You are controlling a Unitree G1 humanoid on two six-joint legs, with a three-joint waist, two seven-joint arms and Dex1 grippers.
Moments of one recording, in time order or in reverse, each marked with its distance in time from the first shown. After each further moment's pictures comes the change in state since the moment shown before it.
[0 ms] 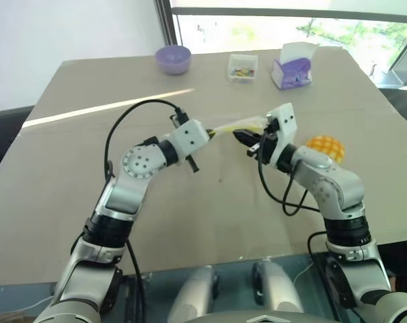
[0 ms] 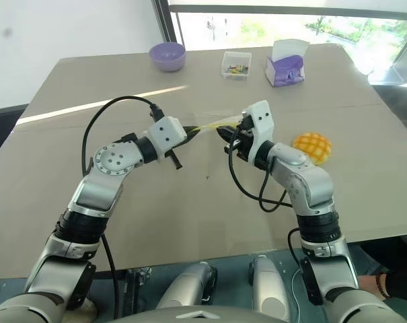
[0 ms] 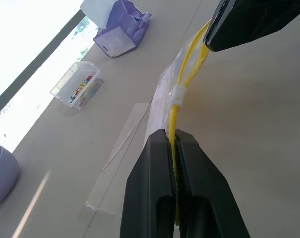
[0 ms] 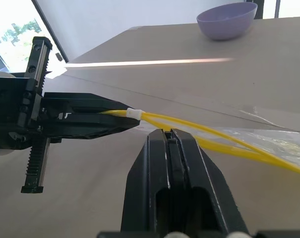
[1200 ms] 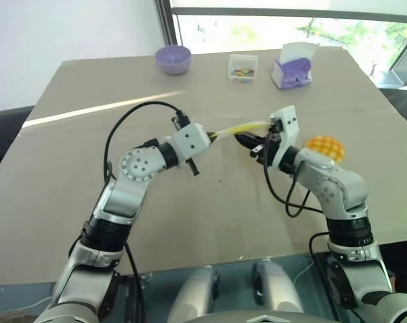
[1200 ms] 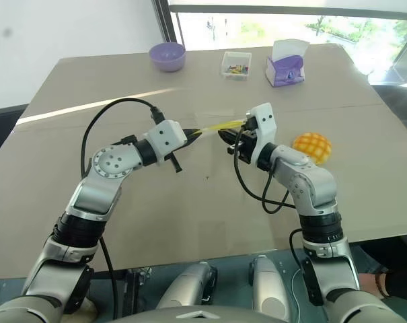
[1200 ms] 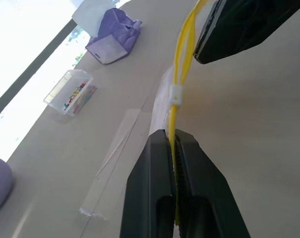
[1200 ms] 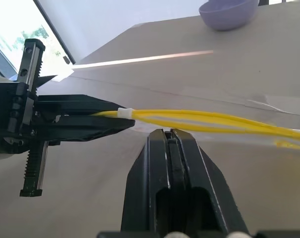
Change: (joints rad) left arm 0.024 0.011 -0.001 -0.043 -0.008 -0.006 -0.024; right arm 0.010 -0.007 -0.033 0.002 0.068 0.040 0.013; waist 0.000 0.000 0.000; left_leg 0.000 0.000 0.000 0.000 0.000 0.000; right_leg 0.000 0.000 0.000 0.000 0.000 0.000
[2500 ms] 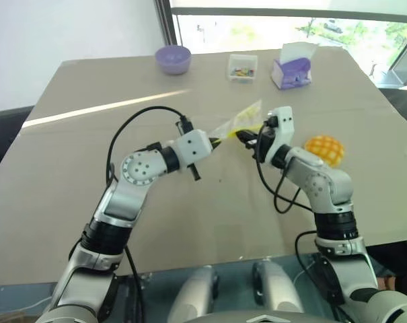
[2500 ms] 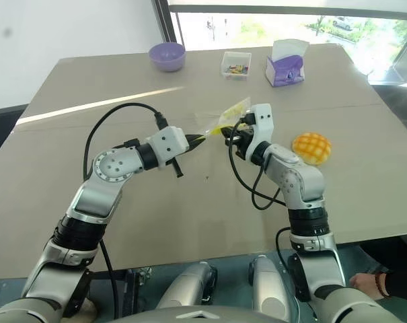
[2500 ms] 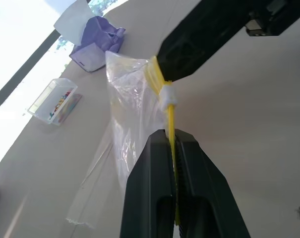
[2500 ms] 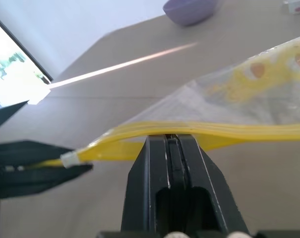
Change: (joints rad) left arm 0.022 -0.002 -0.010 -0.009 -0.001 -0.038 -0.047; right arm -0.060 0.155 -0.102 0.132 0.017 -0.006 -0.140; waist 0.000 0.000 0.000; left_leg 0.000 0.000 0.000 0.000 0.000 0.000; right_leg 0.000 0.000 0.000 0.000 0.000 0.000
